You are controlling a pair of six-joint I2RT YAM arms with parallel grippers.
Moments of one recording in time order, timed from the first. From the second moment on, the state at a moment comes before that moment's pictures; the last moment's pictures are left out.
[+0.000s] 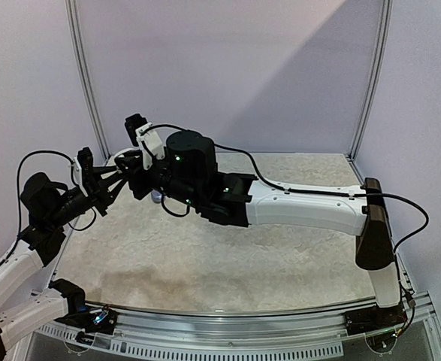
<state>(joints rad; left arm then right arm) -0.27 0.66 0.45 0.37 0.59 0.12 1.26 2.17 2.03 0.19 0.19 0.13</state>
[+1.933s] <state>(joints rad) -0.27 0.67 0.47 0.12 0.57 0.26 1.28 2.12 2.07 -0.10 0.15 -0.01</state>
